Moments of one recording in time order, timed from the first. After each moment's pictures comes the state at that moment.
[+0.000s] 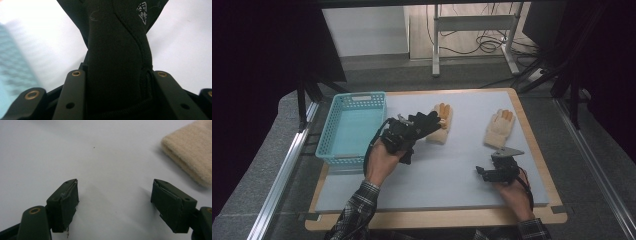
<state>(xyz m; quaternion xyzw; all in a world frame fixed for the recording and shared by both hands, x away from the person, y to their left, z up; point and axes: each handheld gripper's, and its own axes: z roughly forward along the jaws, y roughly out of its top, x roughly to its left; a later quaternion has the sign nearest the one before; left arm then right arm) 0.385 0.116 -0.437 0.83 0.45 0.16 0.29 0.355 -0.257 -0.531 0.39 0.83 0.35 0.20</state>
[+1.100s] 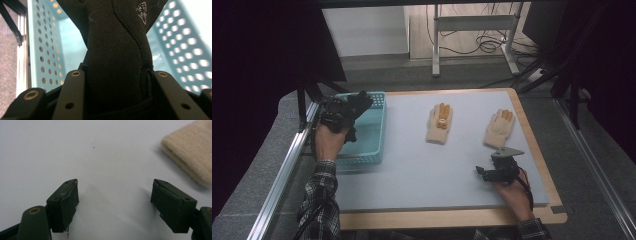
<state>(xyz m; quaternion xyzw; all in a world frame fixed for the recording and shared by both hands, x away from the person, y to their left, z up) 0.432 0.291 -0.442 0.72 0.62 0.20 0.22 0.355 -0.257 -0.531 0.39 0.83 0.35 0.20</state>
